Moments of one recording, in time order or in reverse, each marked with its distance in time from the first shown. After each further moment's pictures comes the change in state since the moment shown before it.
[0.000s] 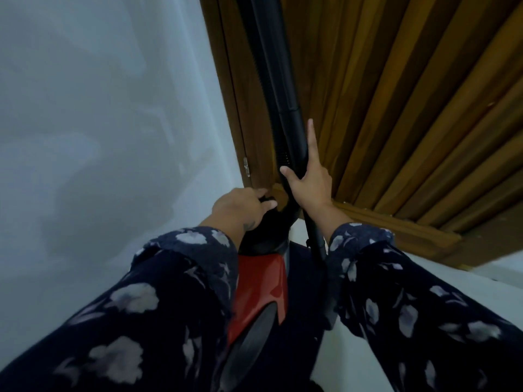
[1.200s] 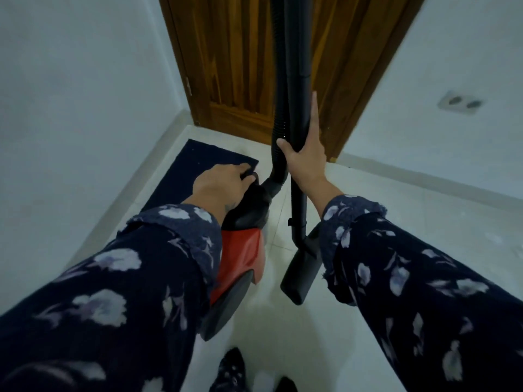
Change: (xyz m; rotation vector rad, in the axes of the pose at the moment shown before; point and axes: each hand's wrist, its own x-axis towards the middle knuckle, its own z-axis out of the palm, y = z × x) left_hand -0.560 0.197 0.196 -0.038 0.114 0.074; right_hand -0.515 -0.062 -0.377 0.063 0.110 0.115
